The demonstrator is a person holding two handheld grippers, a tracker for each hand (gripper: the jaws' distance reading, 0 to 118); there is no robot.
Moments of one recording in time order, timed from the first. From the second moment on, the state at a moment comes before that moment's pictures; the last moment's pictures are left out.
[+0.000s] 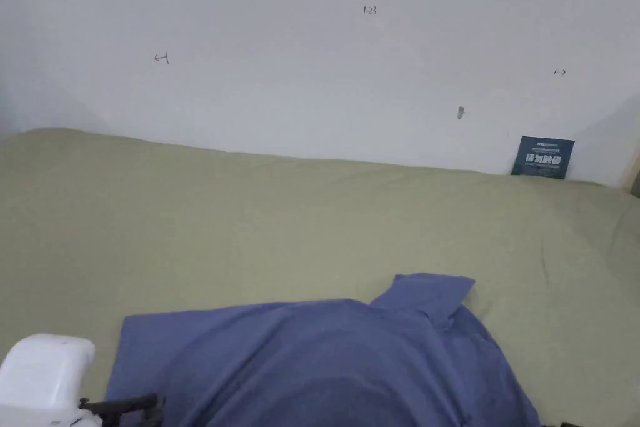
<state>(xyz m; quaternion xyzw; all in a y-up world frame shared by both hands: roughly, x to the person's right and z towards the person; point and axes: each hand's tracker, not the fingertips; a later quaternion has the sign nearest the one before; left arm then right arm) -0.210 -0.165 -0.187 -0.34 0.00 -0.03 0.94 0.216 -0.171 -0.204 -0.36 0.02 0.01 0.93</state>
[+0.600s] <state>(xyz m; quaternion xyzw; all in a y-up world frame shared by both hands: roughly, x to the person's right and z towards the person) -0.206 -0.214 -0.233 -0.34 0.04 0.02 0.94 0.128 -0.201 -0.233 -0.35 0.09 0.02 0.93</state>
